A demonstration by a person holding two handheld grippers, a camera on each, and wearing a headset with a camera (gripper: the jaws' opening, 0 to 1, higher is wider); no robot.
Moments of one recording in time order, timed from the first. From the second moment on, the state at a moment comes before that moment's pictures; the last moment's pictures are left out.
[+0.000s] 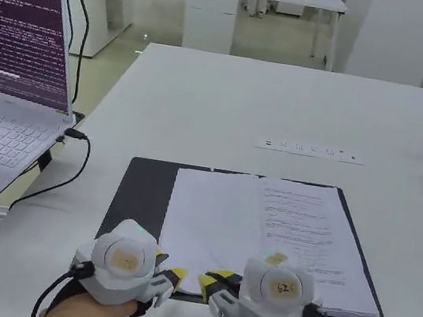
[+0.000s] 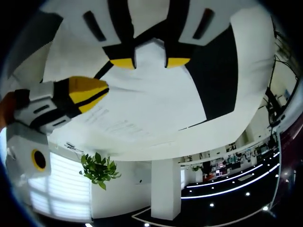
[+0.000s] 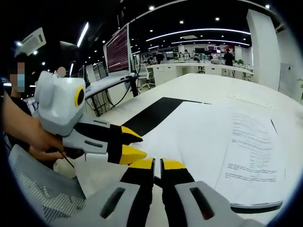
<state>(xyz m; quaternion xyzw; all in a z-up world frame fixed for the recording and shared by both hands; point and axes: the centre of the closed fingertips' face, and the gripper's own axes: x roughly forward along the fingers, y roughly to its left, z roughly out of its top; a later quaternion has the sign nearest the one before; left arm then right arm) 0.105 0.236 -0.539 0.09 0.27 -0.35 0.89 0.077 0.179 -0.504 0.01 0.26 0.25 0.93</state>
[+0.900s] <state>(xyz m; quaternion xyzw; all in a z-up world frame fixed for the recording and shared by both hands) 0.107 0.249 -0.556 0.06 0.26 -0.30 0.92 0.180 0.096 -0.505 0.12 0.22 0.17 0.95</state>
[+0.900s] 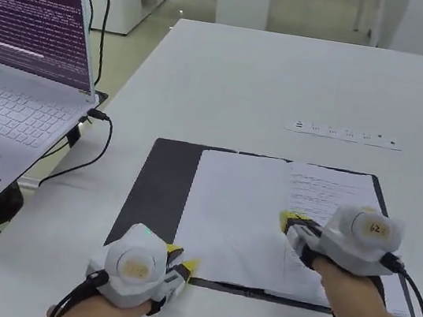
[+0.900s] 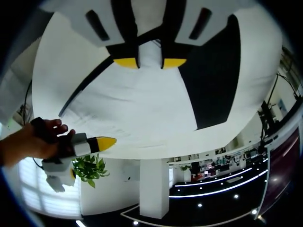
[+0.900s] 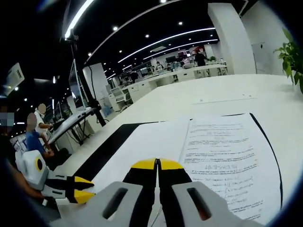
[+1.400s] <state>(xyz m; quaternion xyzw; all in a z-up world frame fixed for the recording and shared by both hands) 0.106 0.248 -0.556 0.05 0.25 -0.29 0.92 0.219 0.089 -0.538 0.15 0.24 0.16 0.94</state>
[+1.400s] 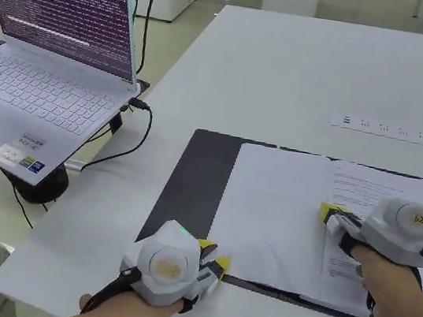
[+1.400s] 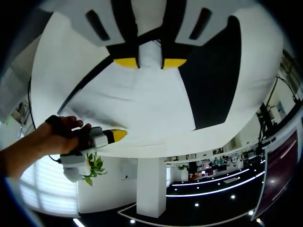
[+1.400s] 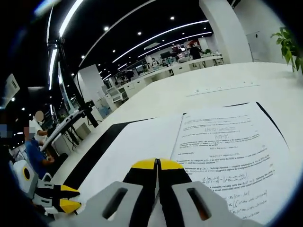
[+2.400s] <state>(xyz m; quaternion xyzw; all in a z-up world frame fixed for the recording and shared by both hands) 0.108 0.250 -0.557 0.05 0.24 -0.28 0.93 0.281 0.086 -0.527 0.19 0.23 0.14 0.94</state>
